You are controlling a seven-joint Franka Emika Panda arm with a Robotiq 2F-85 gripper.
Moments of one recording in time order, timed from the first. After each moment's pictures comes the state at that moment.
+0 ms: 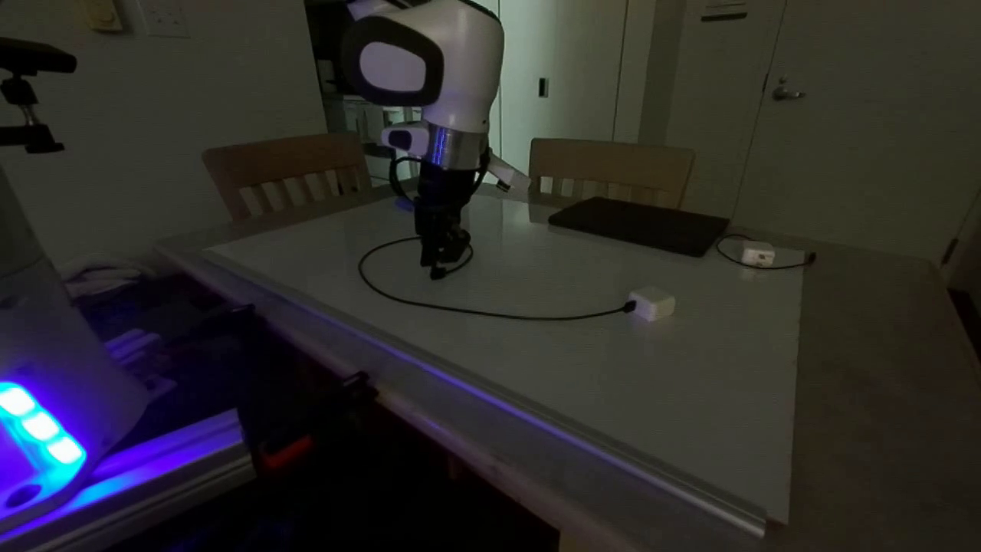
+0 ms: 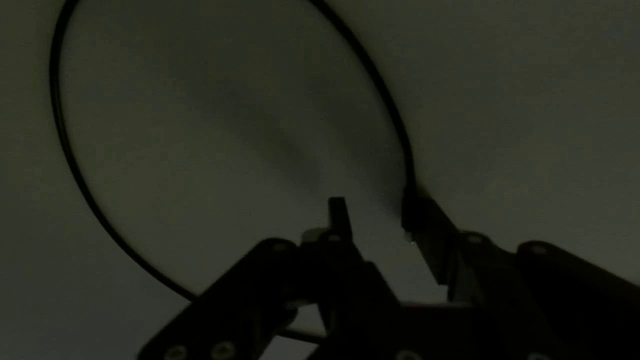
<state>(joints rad) 0.71 0.45 -0.71 -2.46 0.96 2.51 2.60</state>
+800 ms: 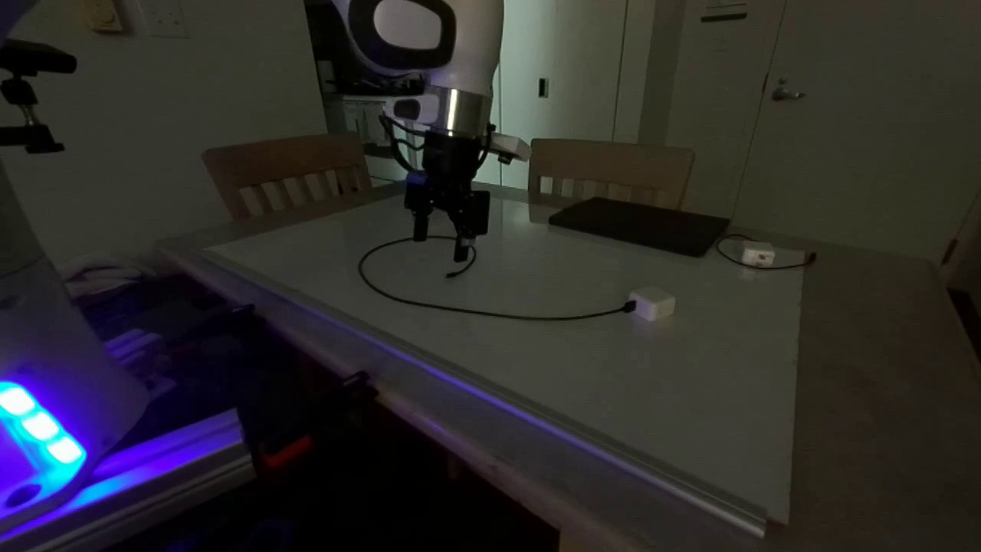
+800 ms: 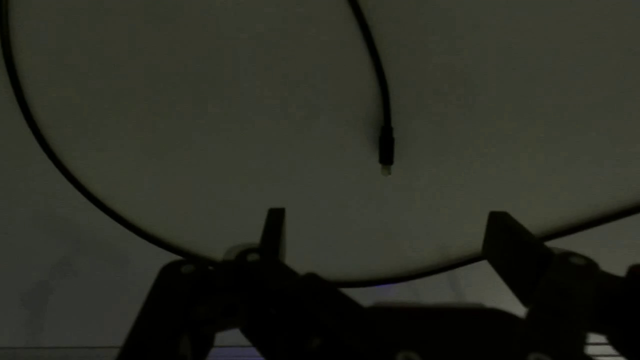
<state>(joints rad) 0.96 0.46 -0.99 -2.44 0.69 2.38 2.60</state>
